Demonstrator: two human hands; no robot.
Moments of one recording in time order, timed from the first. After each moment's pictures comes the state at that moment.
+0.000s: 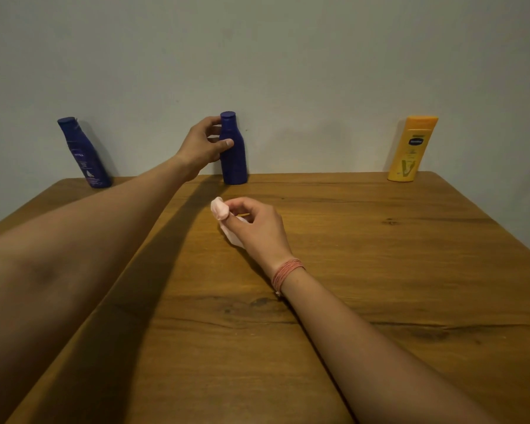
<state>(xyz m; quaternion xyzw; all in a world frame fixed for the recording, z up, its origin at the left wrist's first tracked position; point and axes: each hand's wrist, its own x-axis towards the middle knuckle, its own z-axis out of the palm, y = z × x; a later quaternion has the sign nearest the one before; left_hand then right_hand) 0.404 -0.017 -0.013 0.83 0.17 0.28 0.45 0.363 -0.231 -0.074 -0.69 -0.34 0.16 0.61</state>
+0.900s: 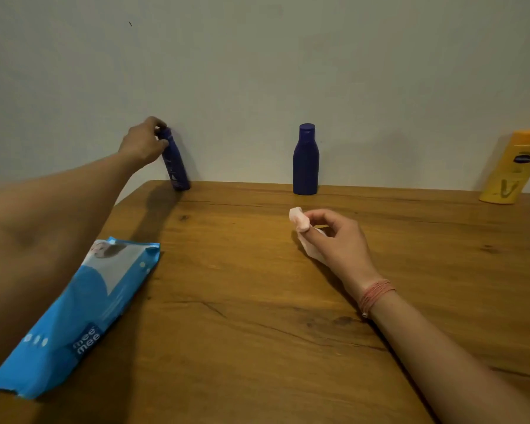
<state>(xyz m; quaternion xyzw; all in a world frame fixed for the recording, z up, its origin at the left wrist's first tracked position) 0.241 0.160 0.035 0.86 0.42 0.28 0.09 0.370 -0.226 -0.086 -0.68 -0.36 0.13 0.62</state>
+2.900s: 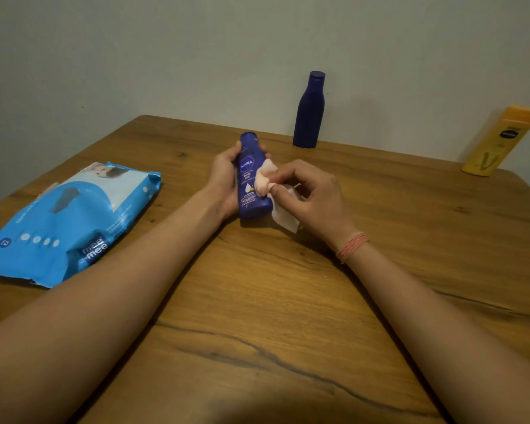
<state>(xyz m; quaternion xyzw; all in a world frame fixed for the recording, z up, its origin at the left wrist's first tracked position) 0.242 -0.088 -0.064 0.34 0.18 0.23 0.89 0.329 -0.236 -0.072 -0.62 -0.61 -0.01 0.50</state>
